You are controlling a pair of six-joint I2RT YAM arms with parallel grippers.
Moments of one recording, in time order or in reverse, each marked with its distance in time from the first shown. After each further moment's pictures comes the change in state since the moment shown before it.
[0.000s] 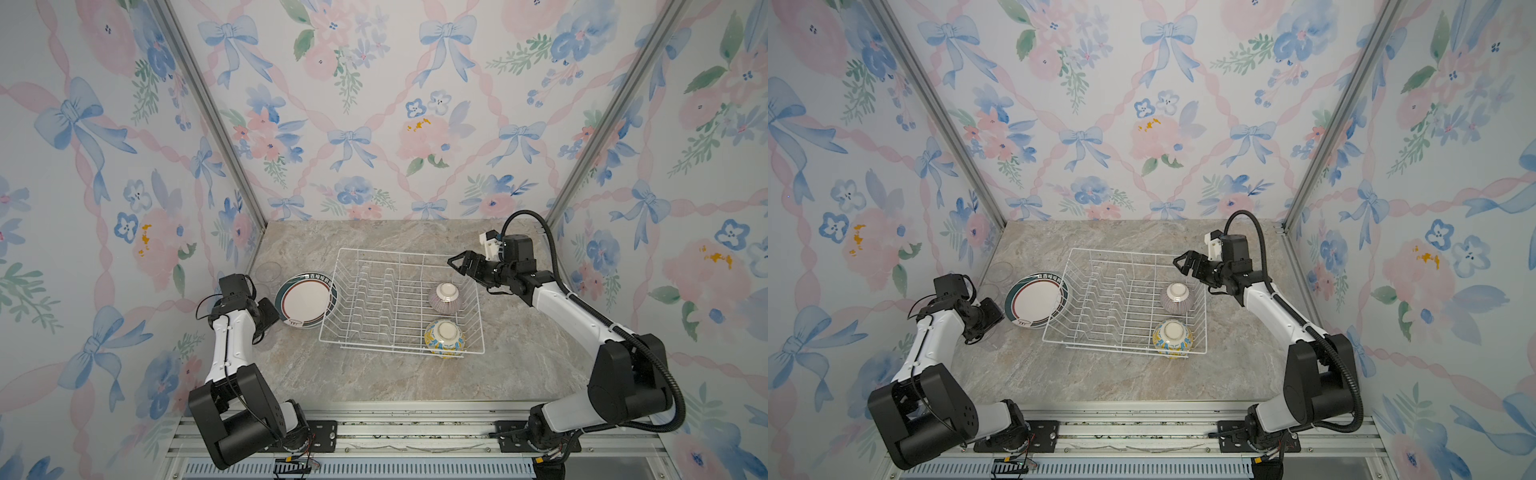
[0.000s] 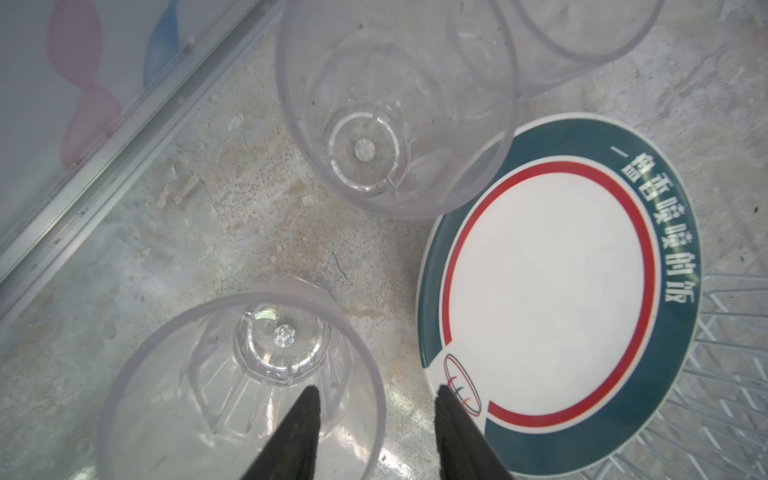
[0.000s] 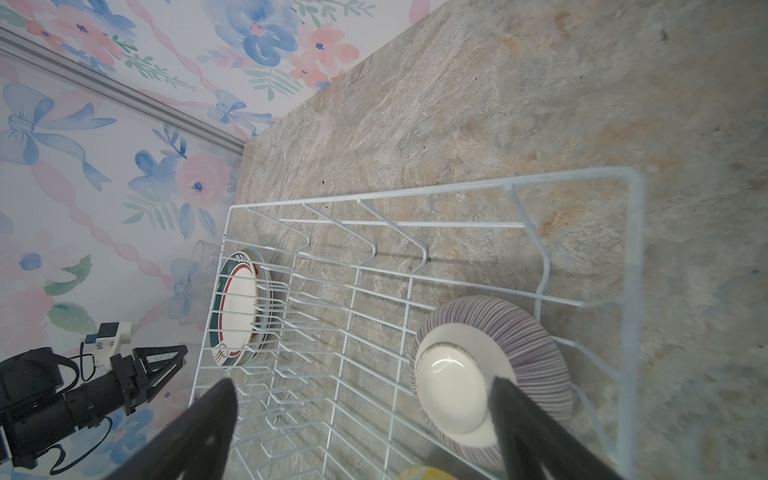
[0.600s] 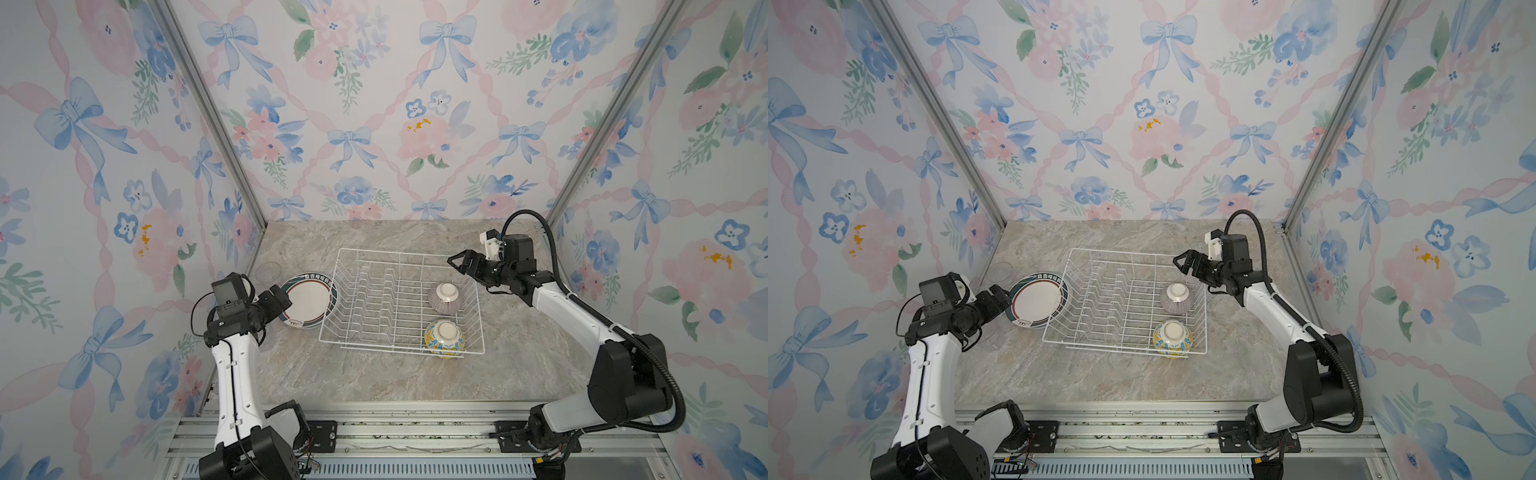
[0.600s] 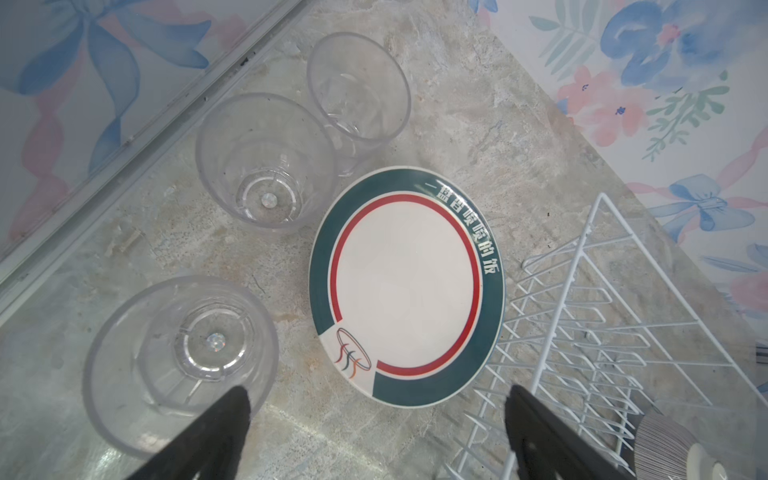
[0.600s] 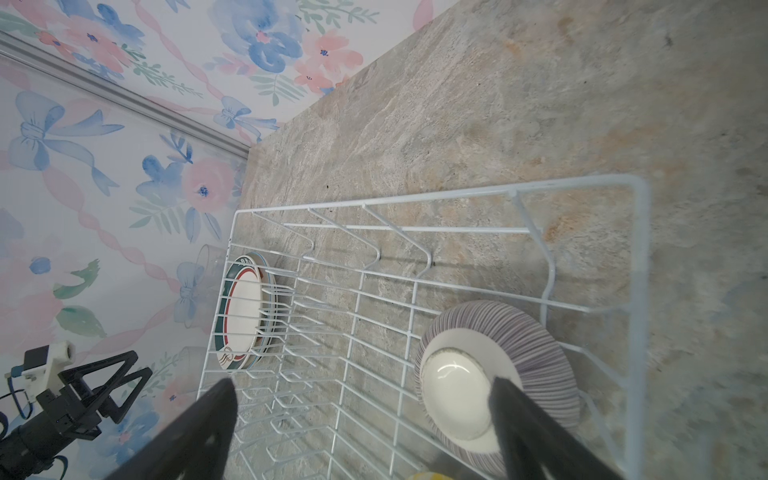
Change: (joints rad) left arm -0.039 -0.267 -0.001 -0.010 0.140 -0.028; right arm 0.000 0.000 0.000 0.018 -0.002 0.013
